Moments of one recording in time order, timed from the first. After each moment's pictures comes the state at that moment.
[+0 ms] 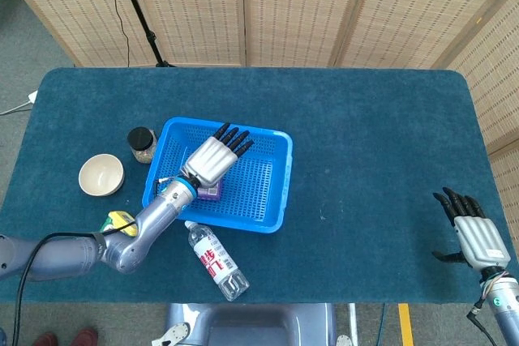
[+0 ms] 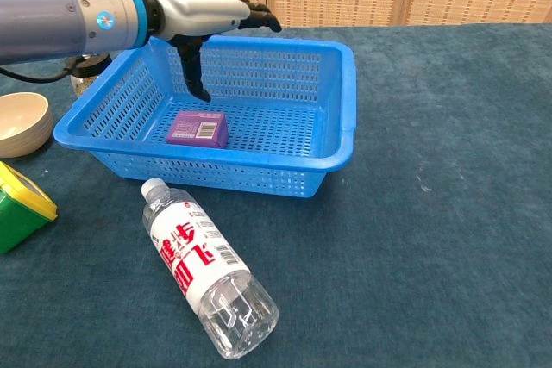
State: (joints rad) left arm -1.16 -1.43 -0.07 -1.56 0.84 0.85 0.70; right arm 0.21 -1.04 0.02 -1.57 -1.40 1.17 0.09
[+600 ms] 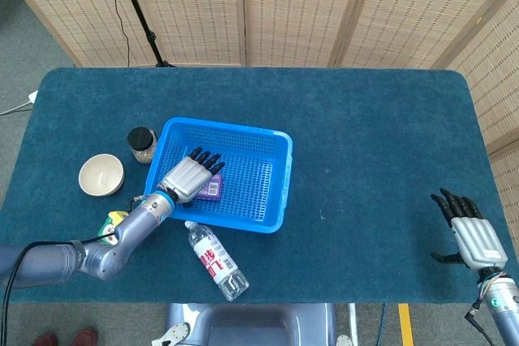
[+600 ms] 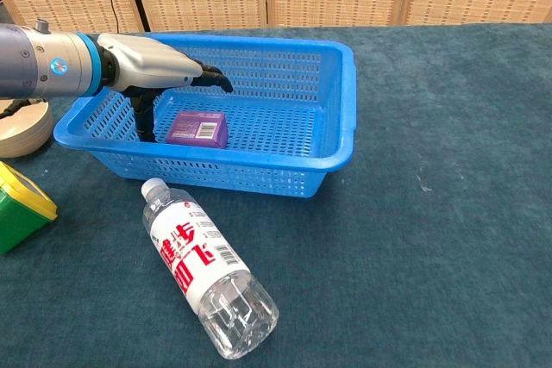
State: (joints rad) left arm -1.12 -1.41 0.02 -1.56 0.76 0.76 0.64; right arm 0.21 -1.05 0.02 -1.57 -1.40 1.16 0.07
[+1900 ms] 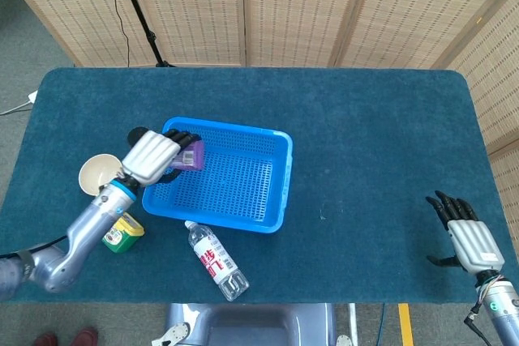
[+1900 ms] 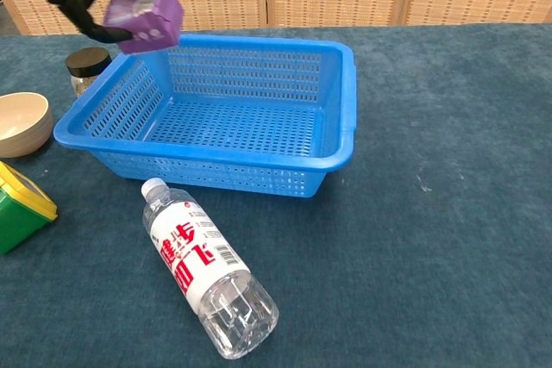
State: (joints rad) left arm -0.87 -1.16 -0.07 -1.69 1.18 1.02 0.21; right arm 0.21 -1.03 0.00 -1.60 -1.44 1.19 0.10
